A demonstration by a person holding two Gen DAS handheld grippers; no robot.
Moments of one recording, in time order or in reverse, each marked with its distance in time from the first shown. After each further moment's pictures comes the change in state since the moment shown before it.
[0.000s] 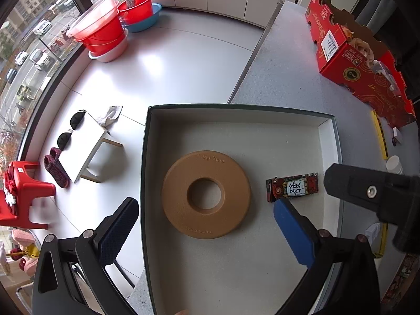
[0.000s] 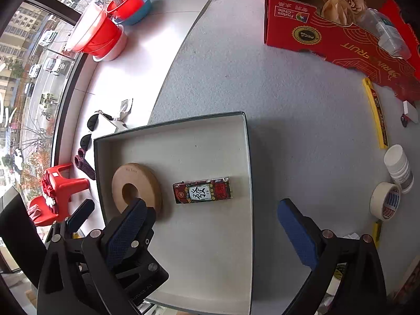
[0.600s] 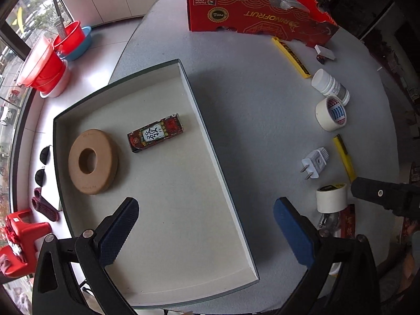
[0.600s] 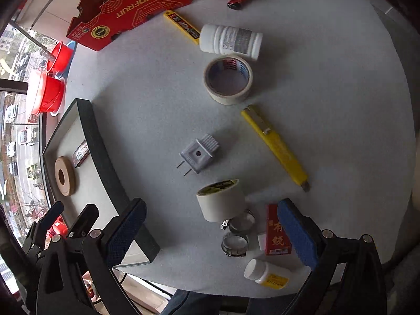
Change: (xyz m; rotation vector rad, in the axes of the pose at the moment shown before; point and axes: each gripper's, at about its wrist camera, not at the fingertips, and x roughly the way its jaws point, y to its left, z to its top) left arm -0.035 -0.139 -0.064 0.353 0.057 -0.114; right arm -0.048 -0.199 -0.139 0.437 -0.011 -0.041
